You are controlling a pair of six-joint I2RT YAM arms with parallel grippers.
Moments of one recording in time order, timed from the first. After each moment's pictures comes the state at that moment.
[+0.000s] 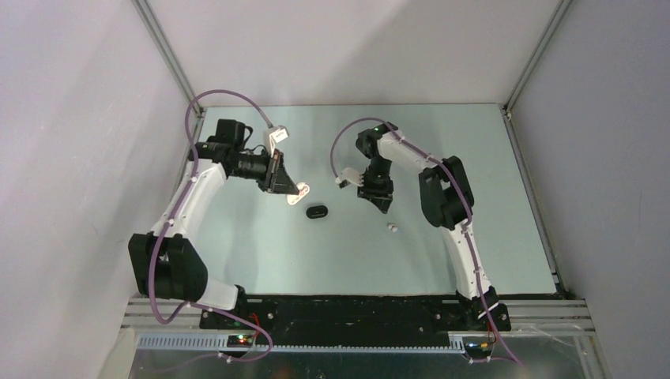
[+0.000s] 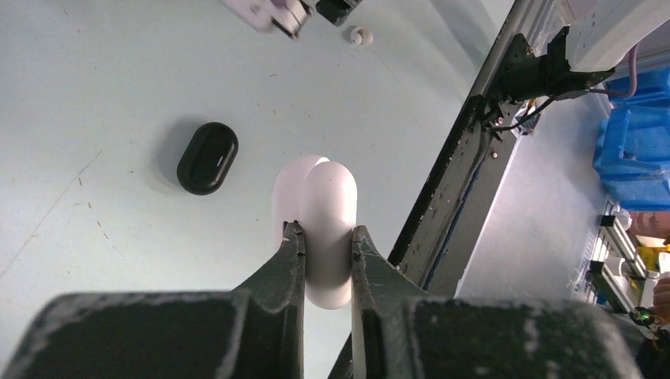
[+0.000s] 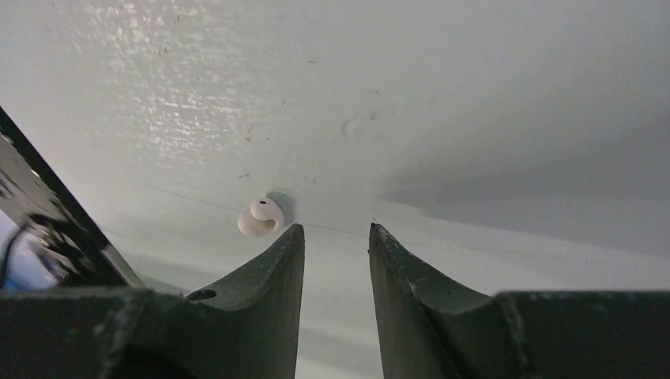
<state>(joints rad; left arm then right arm) -0.10 1.44 1.27 -0.95 0.94 0.33 0.56 2.34 1.99 -1.42 -0.27 -1.03</state>
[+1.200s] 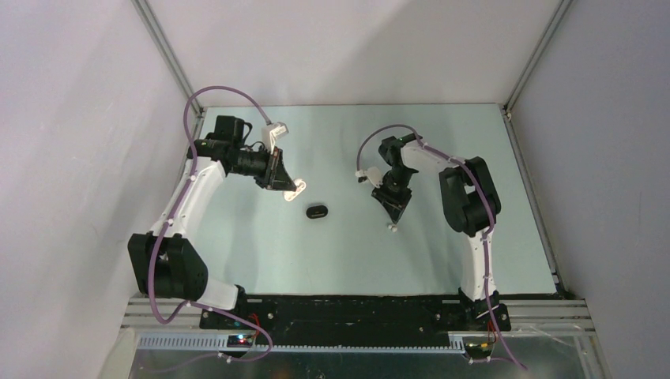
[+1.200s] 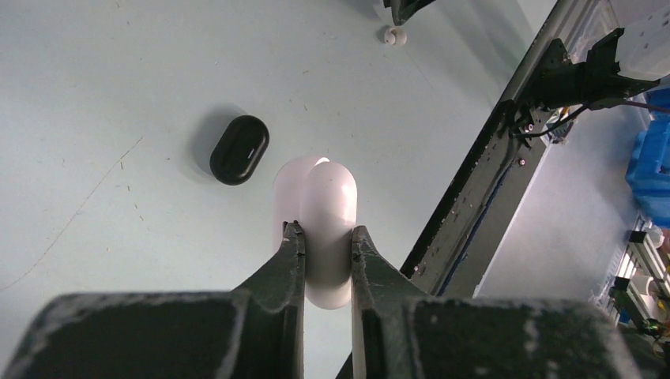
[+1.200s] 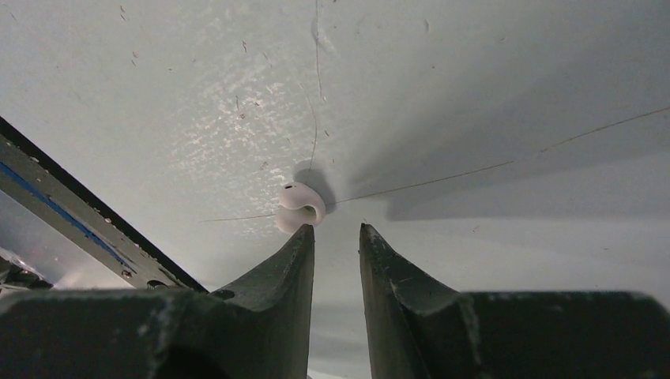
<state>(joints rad) -0.10 1.45 1.32 -0.96 0.86 0.31 0.45 2.12 1.61 -1.17 -0.34 -0.61</state>
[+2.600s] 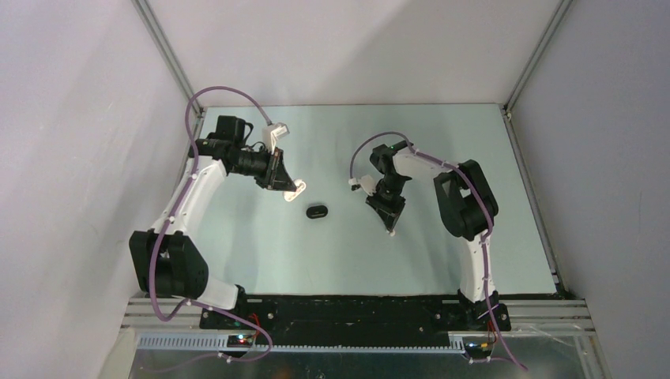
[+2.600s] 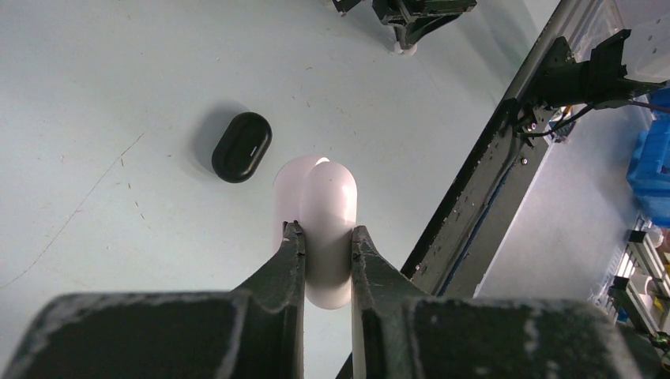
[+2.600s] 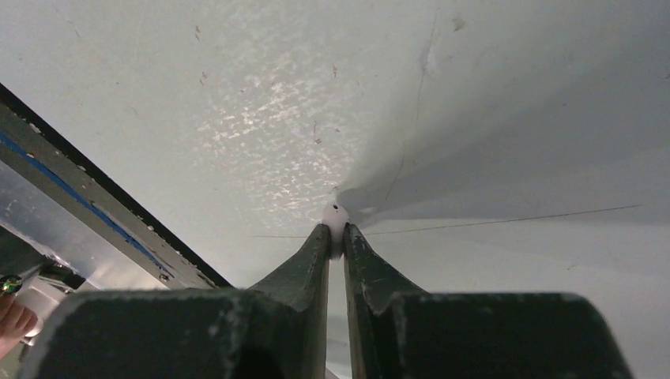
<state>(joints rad) -0.10 1.46 1.32 -0.96 0.85 0.31 0.52 2.11 1.55 -1.15 -0.36 -0.53</state>
